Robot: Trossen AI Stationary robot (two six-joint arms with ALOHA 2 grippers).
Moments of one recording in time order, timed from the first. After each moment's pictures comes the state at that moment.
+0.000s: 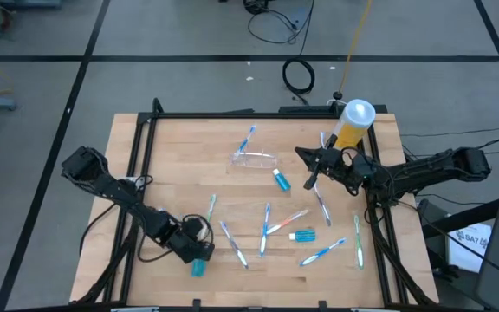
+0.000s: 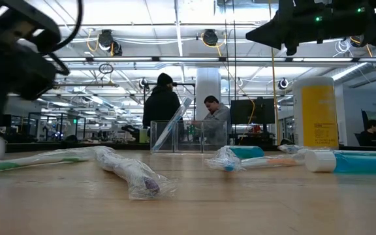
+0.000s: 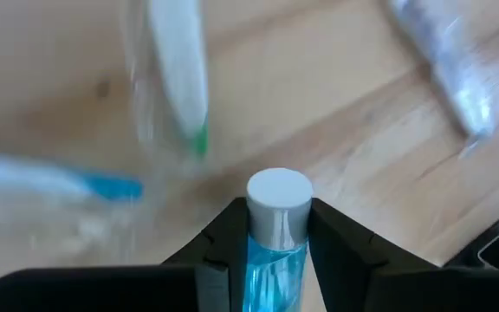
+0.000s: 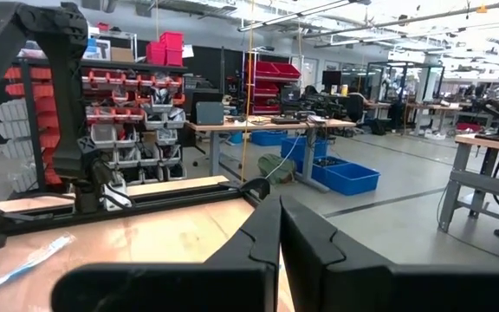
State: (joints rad) left arm -0.62 1.56 0.74 -0.23 -0.07 -1.81; right arm 0.01 1.01 0.36 0.80 0.49 -0.11
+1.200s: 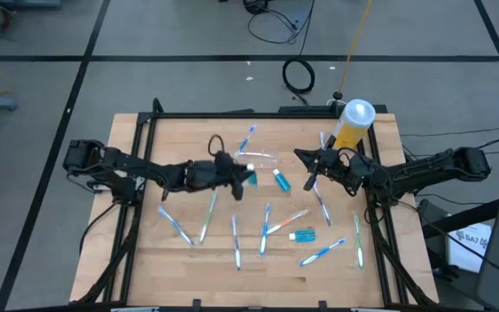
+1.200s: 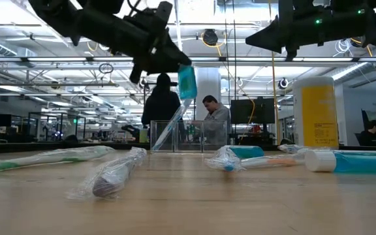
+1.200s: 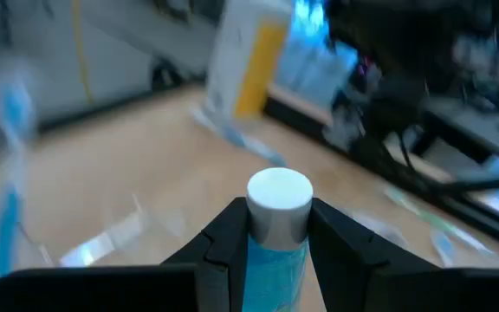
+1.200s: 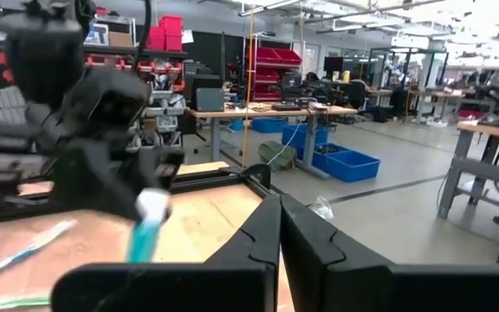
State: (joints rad) left arm -0.01 1.51 0.74 0.56 -0.37 -0.39; right arm 0.01 1.01 0.36 0.75 0.49 -0.09
